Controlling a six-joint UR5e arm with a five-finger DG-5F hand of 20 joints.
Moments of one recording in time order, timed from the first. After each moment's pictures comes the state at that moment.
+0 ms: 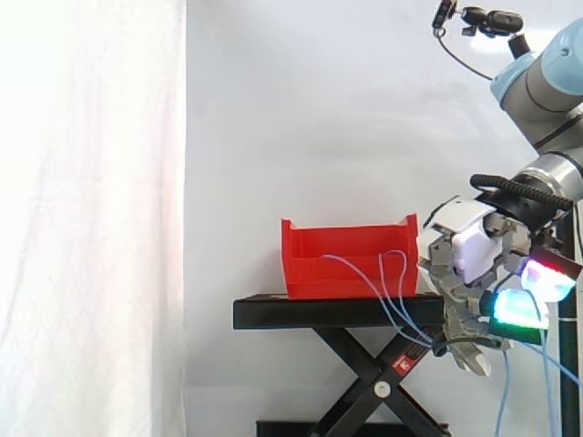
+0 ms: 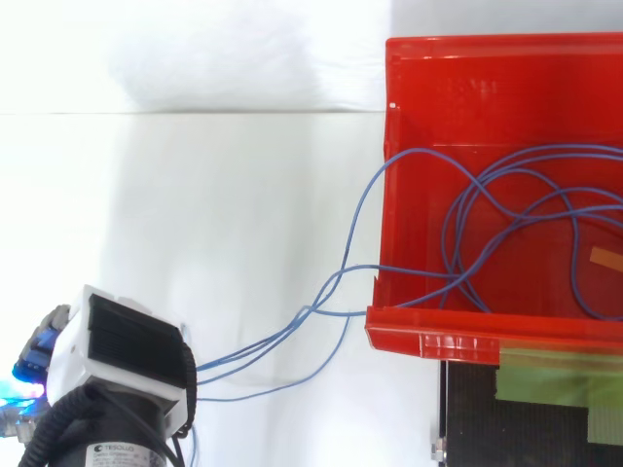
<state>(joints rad) -0.08 -2.20 -1.06 -3.61 -1.96 -0.76</state>
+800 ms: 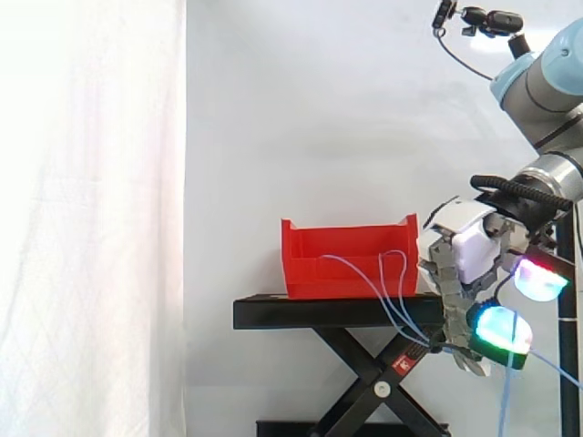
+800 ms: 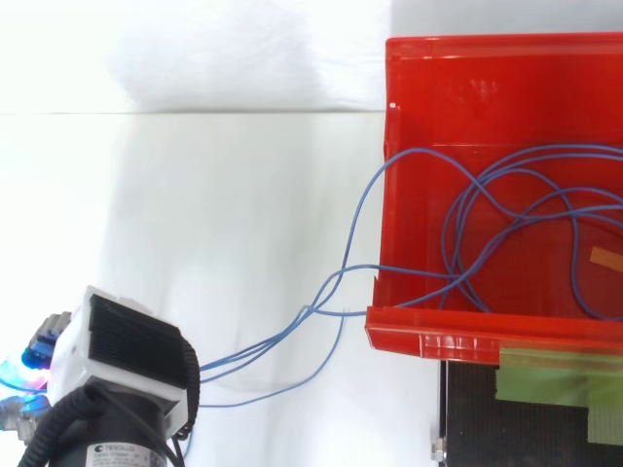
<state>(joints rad) -0.08 -2.20 -1.06 -3.61 -1.96 -0.76</state>
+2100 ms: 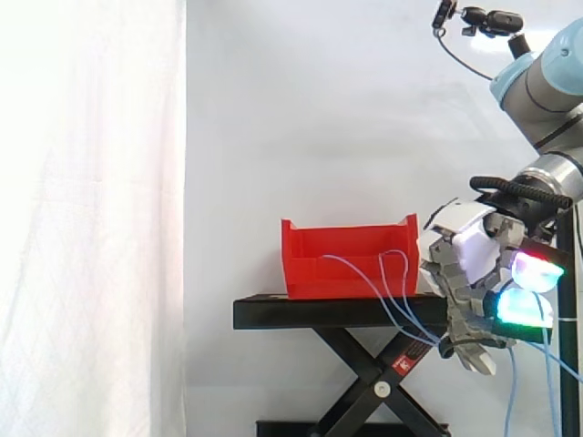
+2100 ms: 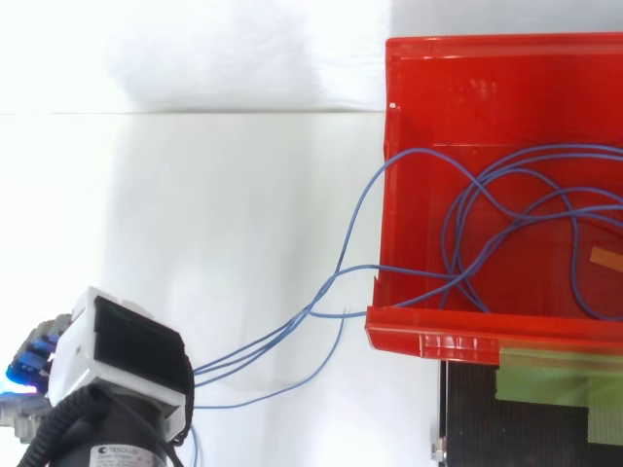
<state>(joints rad) -0.08 -2.20 -1.06 -3.62 -1.96 -0.70</state>
